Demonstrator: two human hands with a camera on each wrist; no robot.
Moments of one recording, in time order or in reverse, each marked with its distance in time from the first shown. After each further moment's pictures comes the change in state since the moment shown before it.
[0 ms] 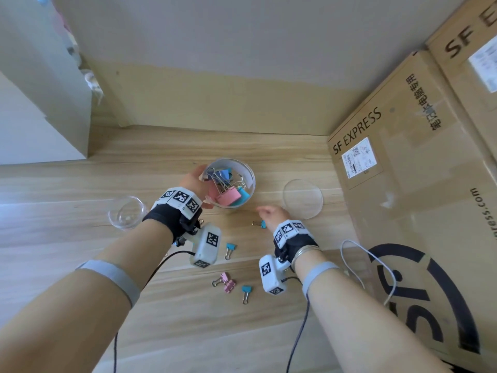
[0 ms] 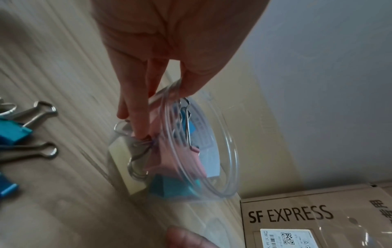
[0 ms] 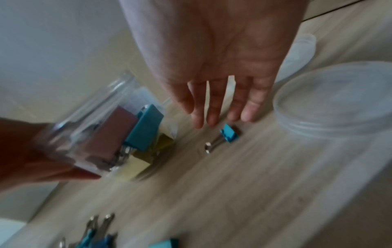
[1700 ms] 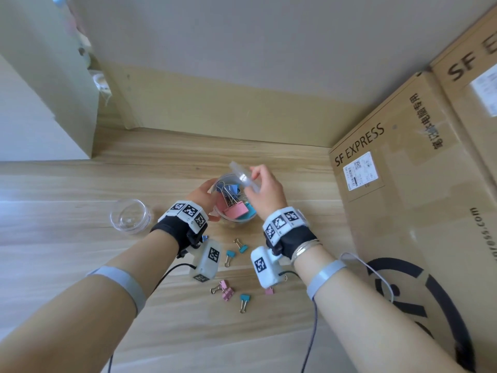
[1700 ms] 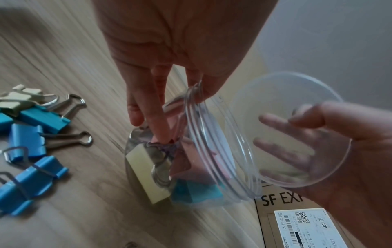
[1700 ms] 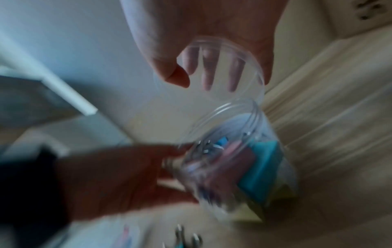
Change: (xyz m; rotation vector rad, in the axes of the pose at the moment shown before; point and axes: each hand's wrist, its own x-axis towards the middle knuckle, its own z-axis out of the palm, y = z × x) left_hand 0.002 -0.015 0.008 0.043 -0.037 0.053; right_hand -0.022 -0.086 -0.021 0.058 0.327 -0.395
